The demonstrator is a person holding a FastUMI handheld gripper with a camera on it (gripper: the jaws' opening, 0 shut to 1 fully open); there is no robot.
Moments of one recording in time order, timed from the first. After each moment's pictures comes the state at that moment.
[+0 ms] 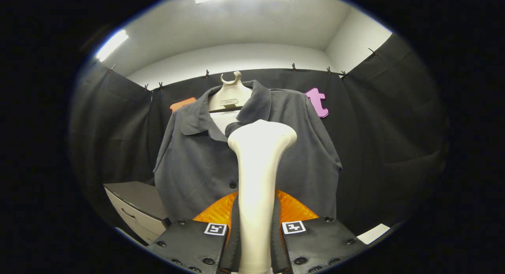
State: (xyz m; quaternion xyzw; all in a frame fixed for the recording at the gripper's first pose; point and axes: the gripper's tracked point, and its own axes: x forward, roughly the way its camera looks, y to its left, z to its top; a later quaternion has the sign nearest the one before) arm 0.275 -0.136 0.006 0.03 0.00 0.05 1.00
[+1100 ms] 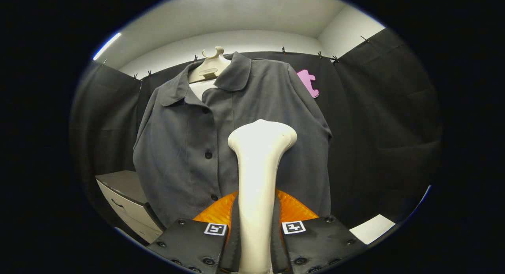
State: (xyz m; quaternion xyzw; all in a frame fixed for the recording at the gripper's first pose) arm 0.277 -0.159 -0.071 0.03 0.06 0.02 1.00
